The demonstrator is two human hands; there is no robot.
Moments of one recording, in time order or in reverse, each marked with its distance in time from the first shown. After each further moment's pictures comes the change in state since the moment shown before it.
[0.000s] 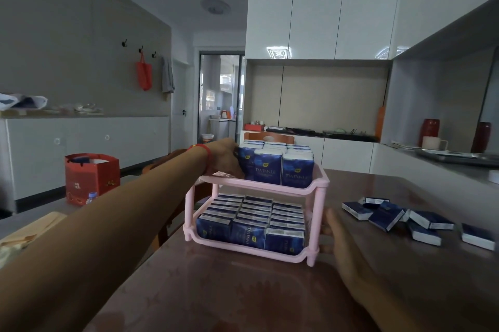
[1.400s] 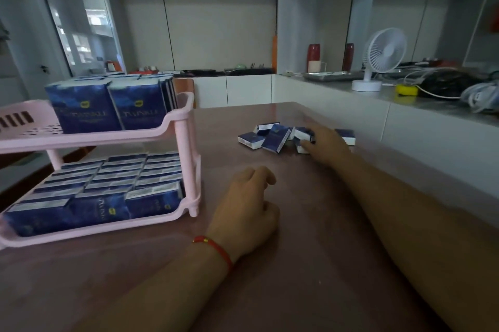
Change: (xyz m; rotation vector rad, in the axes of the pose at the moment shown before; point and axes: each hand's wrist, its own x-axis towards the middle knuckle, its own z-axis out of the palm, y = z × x) left_hand -0.033 0.087 0.285 -0.028 0.118 0.631; right_hand 0.094 0.010 -0.241 -1.242 0.361 -0.073
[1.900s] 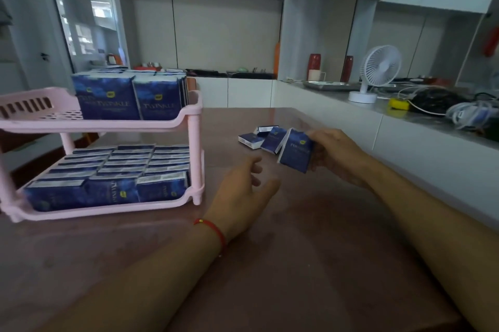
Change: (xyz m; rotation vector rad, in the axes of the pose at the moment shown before) left_hand -0.001 0.008 -0.011 -0.315 0.075 -0.205; right_hand -0.090 -0.045 -0.069 0.941 -0.238 -0.039
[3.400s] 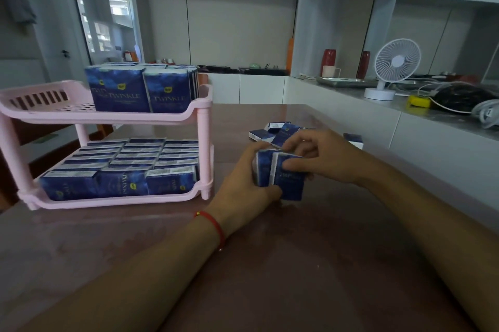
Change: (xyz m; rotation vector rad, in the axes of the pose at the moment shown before) left_hand -0.002 -0.008 -0.007 -0.341 -0.084 -0.008; right_hand -0.015 -0.015 0.027 -0.417 -0.297 -0.239
